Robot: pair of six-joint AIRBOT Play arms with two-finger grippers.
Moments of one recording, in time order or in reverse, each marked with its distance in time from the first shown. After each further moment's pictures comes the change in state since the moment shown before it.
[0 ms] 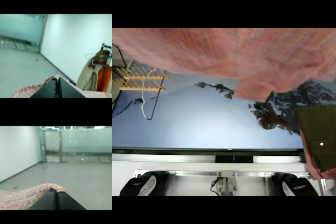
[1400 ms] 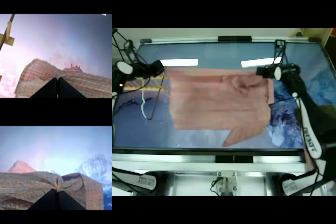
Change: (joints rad) left arm -0.063 -0.871 -0.227 0.406 0.060 -0.225; right arm -0.001 -0.995 -0.087 -0.254 -0.017 0.323
